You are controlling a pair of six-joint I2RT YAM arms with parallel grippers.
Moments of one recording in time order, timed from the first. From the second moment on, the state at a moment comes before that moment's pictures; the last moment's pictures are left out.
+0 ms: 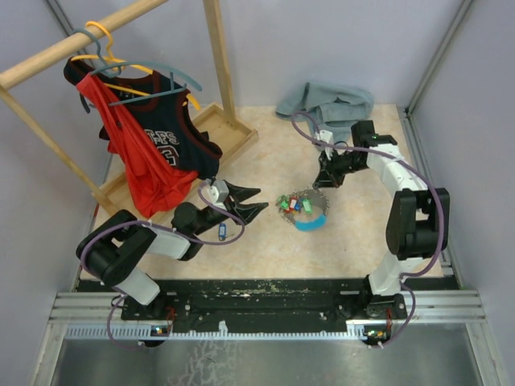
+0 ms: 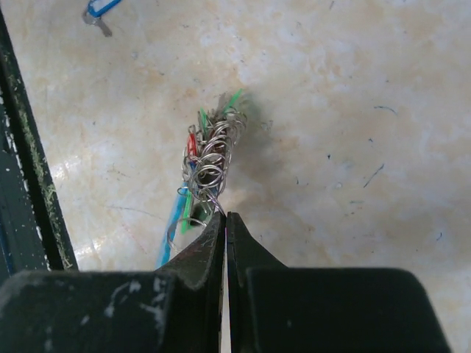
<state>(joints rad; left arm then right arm) -0.68 1.58 0.37 1.52 0.42 -0.23 0.09 1.70 1.33 -0.90 -0.92 -0.83</state>
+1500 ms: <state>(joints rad) -0.68 1.58 0.35 1.52 0.42 -0.21 0.14 1.75 1.18 -0.62 -0.34 -0.62</state>
